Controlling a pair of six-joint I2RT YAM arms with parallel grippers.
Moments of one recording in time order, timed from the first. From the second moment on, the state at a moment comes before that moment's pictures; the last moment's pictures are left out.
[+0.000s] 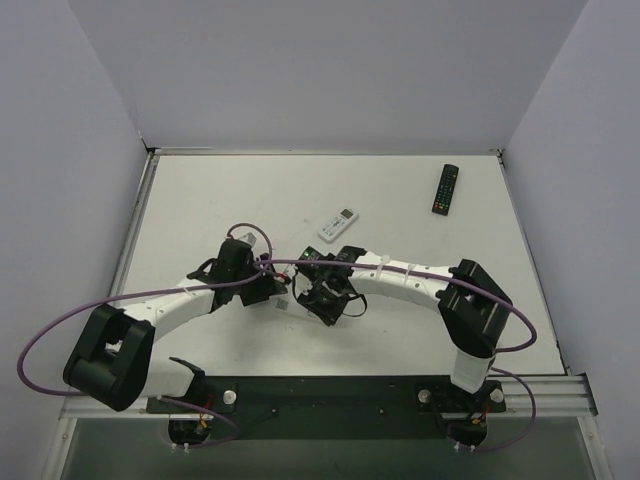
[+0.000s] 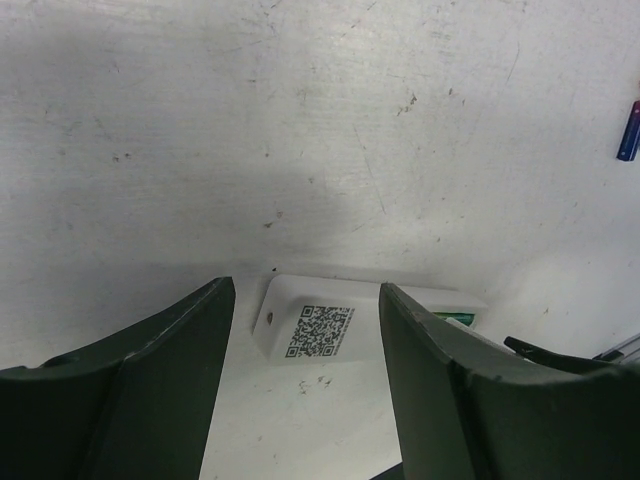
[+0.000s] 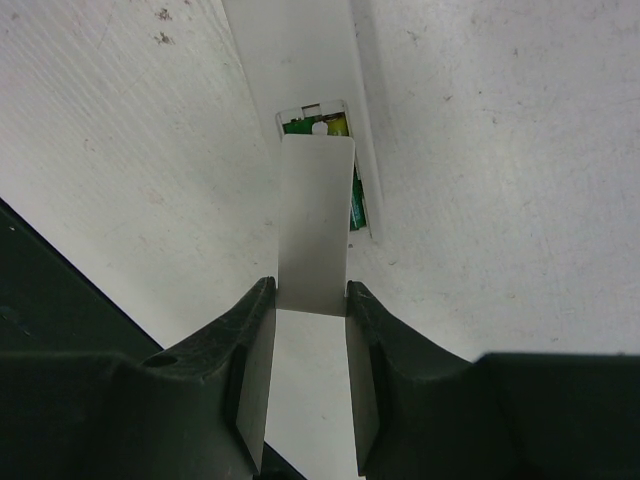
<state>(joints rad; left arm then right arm) -0.45 1.33 0.58 -0.14 0.18 -0.77 0.99 1.77 1.22 -0.76 -0.07 -0.08</state>
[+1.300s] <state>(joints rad) -0.45 1.36 0.57 -0.14 0.21 -0.75 1.00 1.84 1.23 -0.76 -0.07 -0.17</state>
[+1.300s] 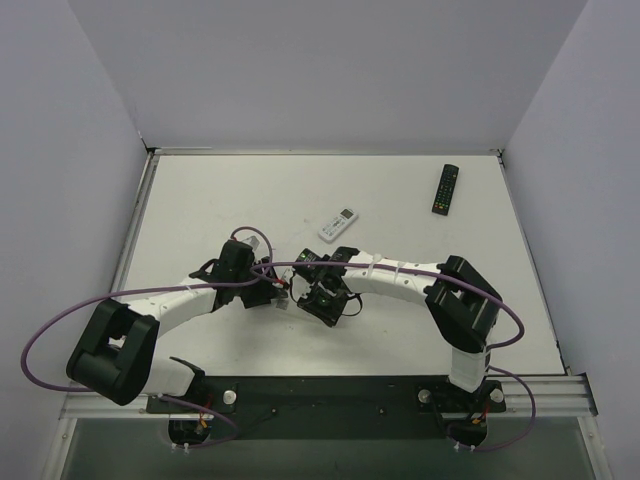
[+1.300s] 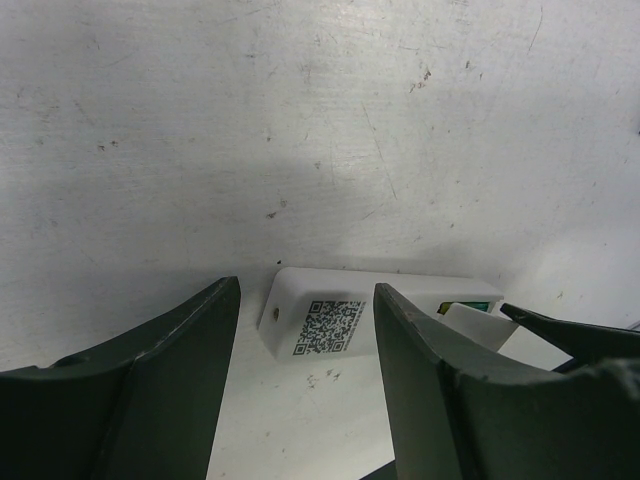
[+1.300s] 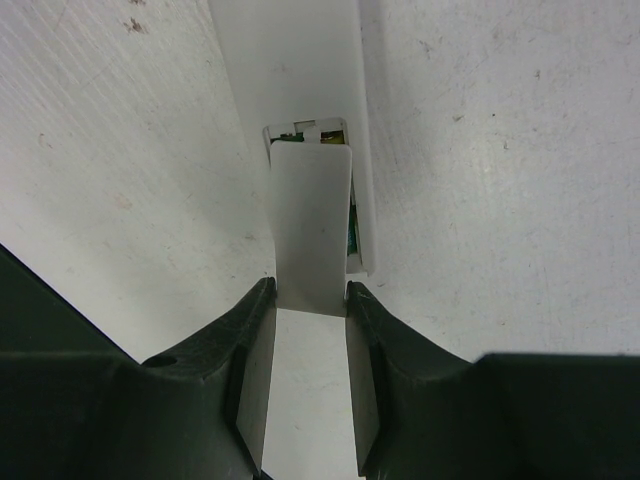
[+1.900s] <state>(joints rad) -0.45 1.36 0.57 -0.14 0.22 -0.75 0.99 1.84 1.23 -0.76 -0.07 -0.21</state>
